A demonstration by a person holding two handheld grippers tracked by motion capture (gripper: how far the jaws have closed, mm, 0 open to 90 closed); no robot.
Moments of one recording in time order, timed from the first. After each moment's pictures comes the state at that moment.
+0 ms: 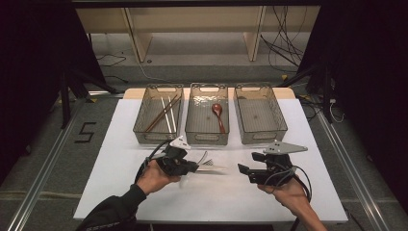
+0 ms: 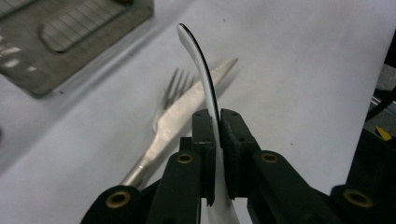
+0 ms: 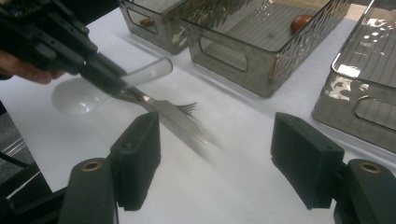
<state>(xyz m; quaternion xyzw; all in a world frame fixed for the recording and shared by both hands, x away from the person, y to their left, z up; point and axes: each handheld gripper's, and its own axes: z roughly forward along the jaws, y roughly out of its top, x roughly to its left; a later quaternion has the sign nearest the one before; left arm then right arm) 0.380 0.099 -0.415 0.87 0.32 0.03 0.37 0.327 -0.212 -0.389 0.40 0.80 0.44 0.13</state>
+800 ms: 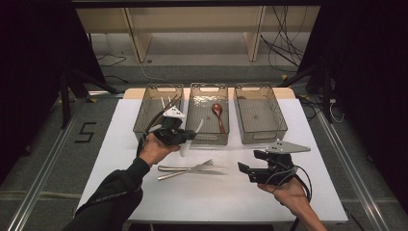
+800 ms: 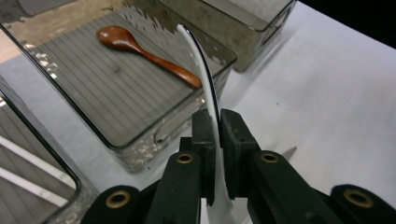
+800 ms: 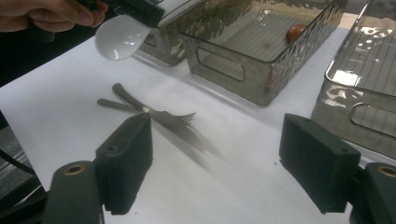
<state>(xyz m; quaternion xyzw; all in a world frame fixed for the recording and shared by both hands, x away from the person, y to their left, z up) 0.442 0.106 -0.380 0.83 0.34 0.09 0.42 0.328 -0.214 -0.388 0.40 0.78 0.46 0.14</state>
